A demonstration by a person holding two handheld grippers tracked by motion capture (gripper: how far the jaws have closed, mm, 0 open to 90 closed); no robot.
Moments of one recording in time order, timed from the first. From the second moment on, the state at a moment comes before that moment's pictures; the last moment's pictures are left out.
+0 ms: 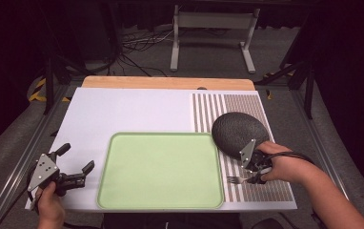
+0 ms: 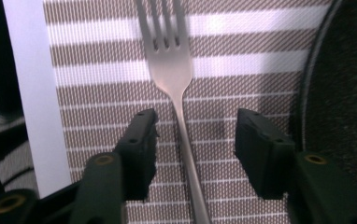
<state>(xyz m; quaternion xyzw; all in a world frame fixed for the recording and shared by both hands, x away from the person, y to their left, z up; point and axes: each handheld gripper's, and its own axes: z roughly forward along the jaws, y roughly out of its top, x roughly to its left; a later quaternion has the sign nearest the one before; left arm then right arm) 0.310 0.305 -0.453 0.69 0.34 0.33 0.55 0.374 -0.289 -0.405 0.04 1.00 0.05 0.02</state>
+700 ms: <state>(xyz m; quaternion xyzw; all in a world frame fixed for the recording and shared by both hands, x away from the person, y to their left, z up) 0.310 0.305 -0.453 0.69 0.34 0.33 0.55 0.372 -0.281 -0.414 -0.02 1.00 -0.03 0.01</state>
